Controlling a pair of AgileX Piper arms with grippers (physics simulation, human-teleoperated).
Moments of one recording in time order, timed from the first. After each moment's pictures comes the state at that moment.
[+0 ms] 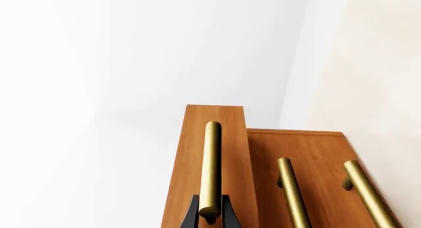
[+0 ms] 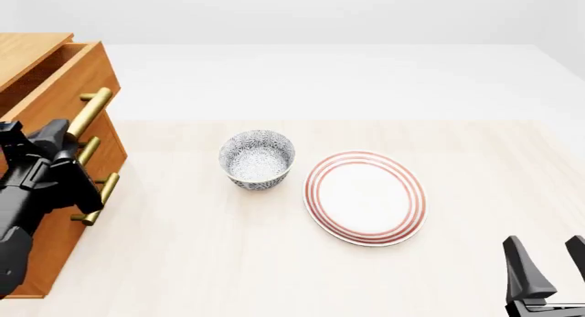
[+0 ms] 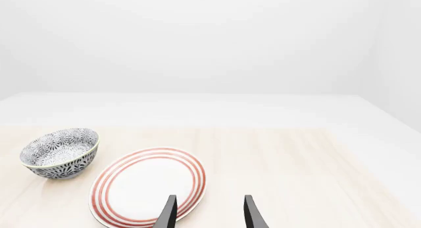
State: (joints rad) left arm 0.12 1.15 -0.40 -0.70 1.53; right arm 0.00 0.00 0.00 0.00 -0.01
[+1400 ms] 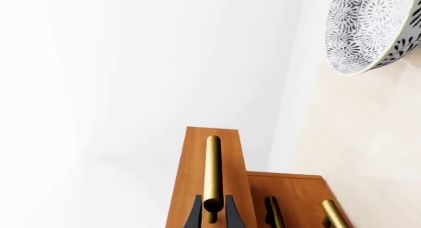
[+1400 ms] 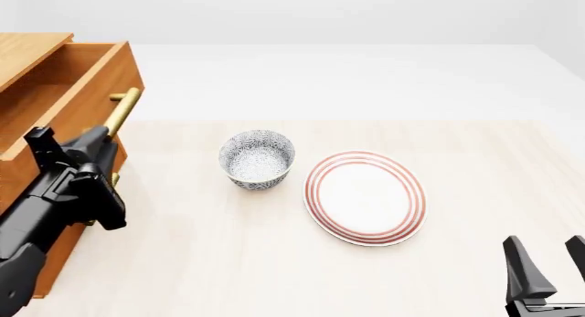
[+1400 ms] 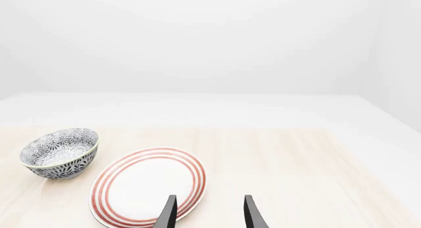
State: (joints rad) left arm -0.08 1.03 -0.37 -0.60 1.49; right arm 0.00 0.00 0.00 0.00 -0.01
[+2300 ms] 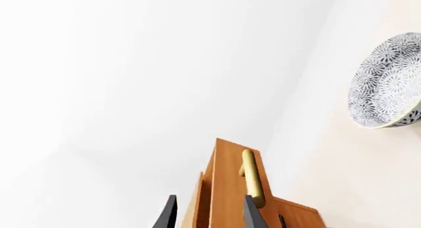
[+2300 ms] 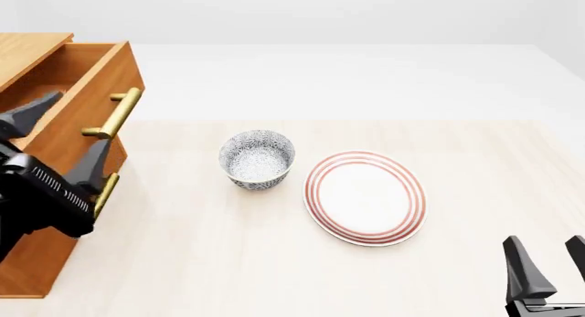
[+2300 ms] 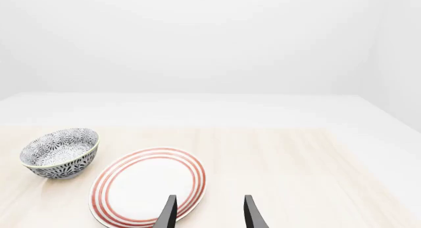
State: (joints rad) left arm -0.17 0.72 -0.44 -0.31 1.27; right arm 0.00 0.00 0.00 0.00 -0.01
